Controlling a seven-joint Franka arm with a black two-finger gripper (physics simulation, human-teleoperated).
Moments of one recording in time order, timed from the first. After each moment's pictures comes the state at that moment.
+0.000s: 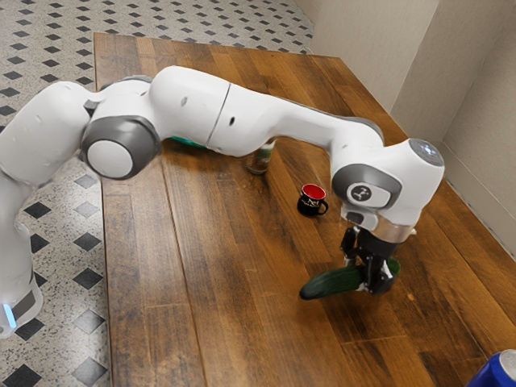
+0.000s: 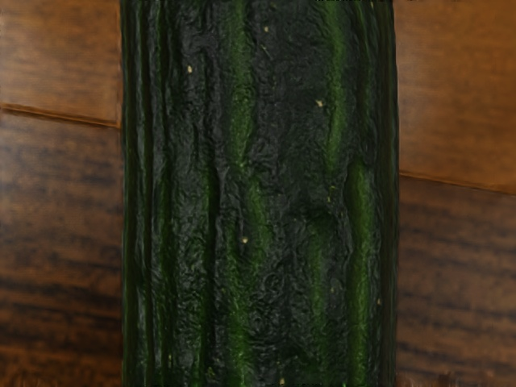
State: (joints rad) arm -0.38 0.58 0.04 -1.17 0.01 1.75 2.63
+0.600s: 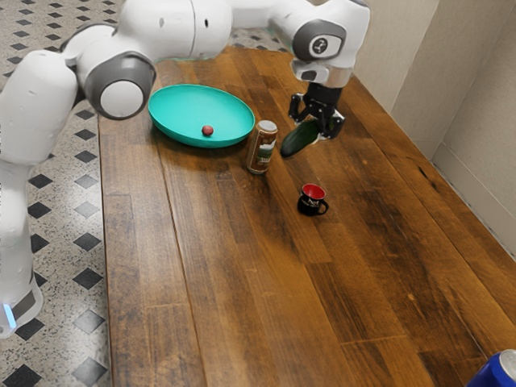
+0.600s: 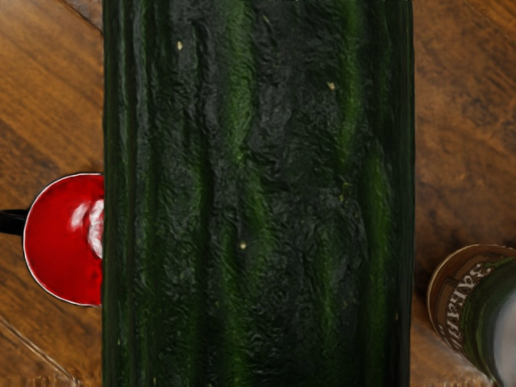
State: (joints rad) arm 0.10 0.41 0.08 -1.17 -0.02 1.59 2.62
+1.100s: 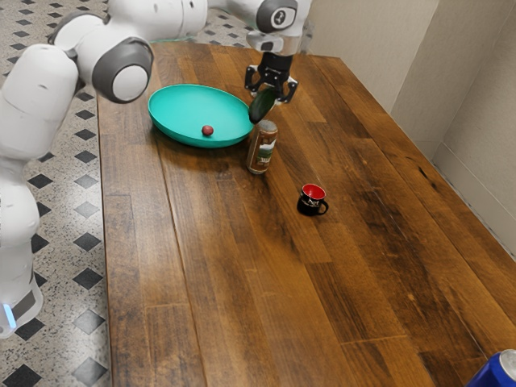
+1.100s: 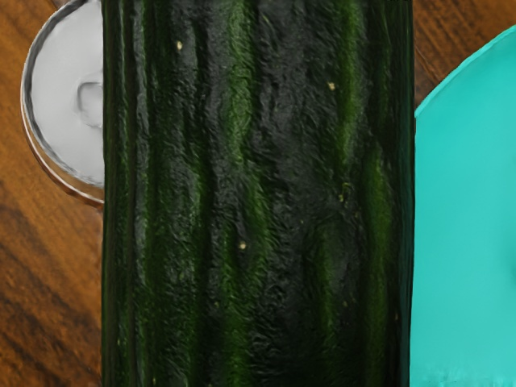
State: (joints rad) arm 0.41 0.43 0.08 -1.17 -0.05 1.58 2.62
